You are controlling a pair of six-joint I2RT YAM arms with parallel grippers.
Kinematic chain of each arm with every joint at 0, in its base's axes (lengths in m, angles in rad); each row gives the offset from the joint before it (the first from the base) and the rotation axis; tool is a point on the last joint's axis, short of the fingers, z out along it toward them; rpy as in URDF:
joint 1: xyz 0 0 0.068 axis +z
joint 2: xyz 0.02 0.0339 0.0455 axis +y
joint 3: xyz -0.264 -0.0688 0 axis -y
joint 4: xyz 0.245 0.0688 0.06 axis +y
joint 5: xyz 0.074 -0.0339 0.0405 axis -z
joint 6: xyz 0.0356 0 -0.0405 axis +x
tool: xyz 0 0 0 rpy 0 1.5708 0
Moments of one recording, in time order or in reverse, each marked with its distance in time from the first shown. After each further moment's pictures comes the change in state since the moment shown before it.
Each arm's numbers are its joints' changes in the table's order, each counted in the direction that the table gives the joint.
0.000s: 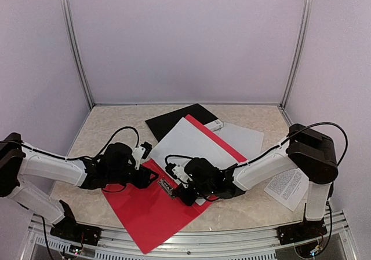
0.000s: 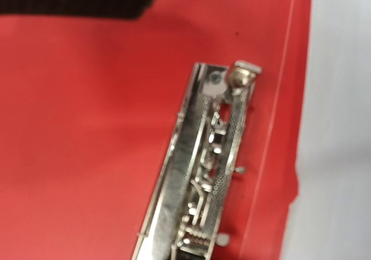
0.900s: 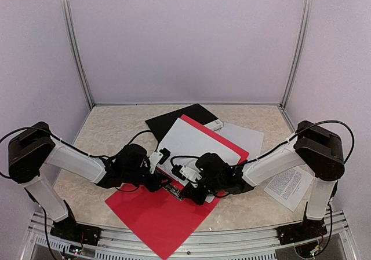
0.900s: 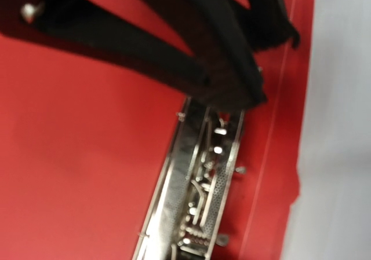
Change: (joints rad) left arm -0.018 0.267 0.095 -0.156 0.196 0.127; right arm -0.078 -0.074 -0.102 -0.007 -0.176 -0.171
